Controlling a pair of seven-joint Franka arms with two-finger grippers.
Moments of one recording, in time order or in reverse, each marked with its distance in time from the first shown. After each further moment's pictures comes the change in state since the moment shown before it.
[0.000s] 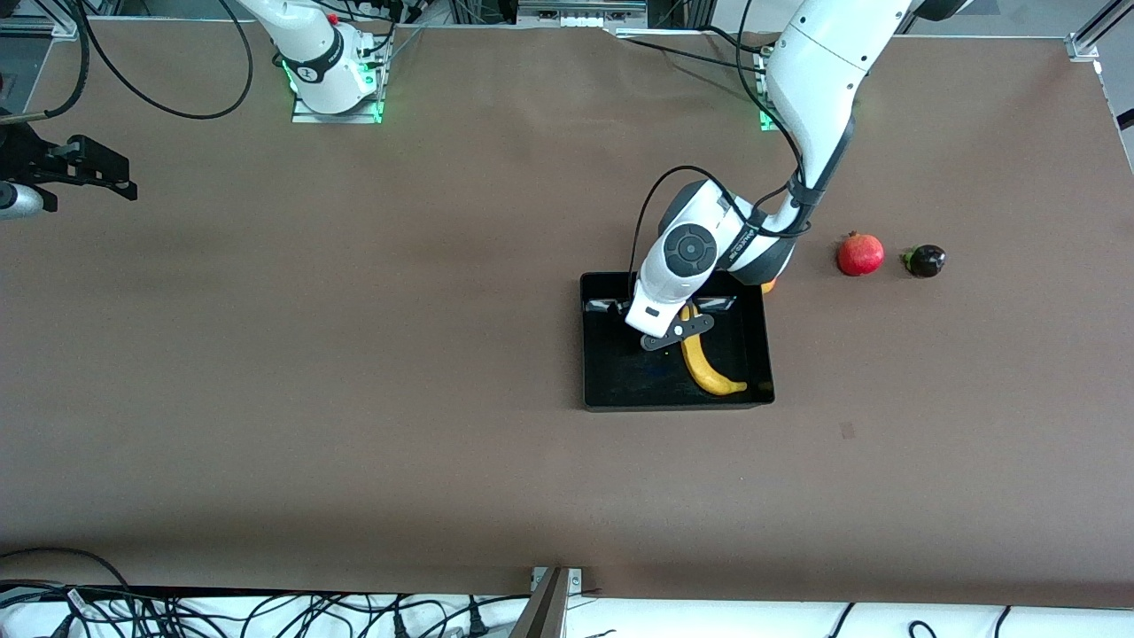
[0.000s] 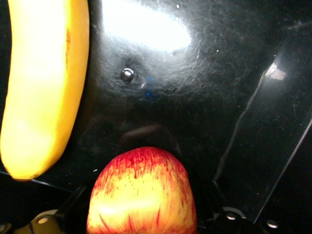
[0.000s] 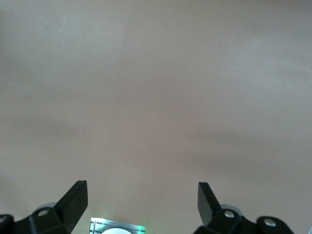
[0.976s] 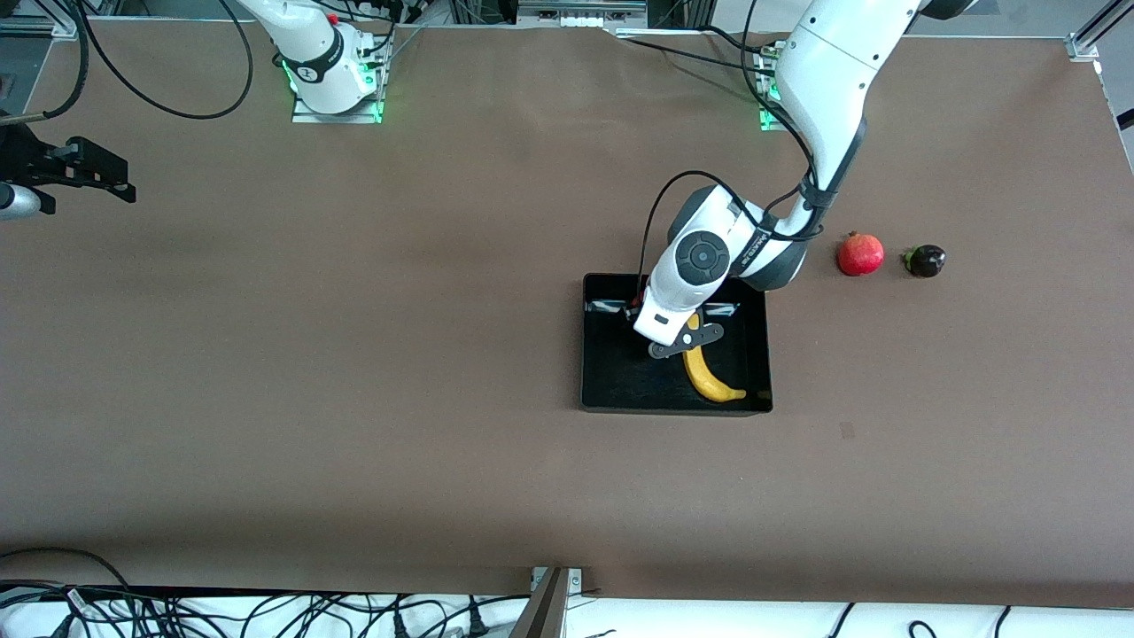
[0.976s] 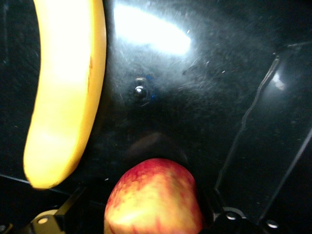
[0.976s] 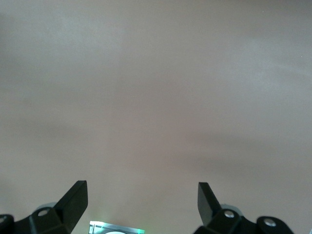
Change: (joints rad) left arm 0.015 0.000 0.017 0.009 0.000 -0.012 0.063; right arm 0.000 0.000 0.000 0.000 0.000 0.014 0.000
